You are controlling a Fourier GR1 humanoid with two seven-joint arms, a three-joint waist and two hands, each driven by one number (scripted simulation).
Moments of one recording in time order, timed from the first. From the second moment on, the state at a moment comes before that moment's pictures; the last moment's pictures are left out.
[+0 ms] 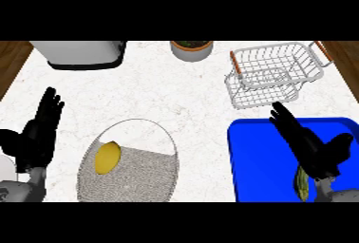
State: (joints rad) left arm -0.10 0.48 -0.17 -1.46 0.35 0.39 -0.04; right arm -0.05 -0.42 0.20 -1.52 -0.36 0.03 0.09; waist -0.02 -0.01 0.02
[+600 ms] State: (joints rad) left arm -0.07 0.59 -0.17 -1.43 0.25 0.39 -0.04; right arm 0.19 -0.33 -0.24 -1.46 -0.32 -0.59 0.01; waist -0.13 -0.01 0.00
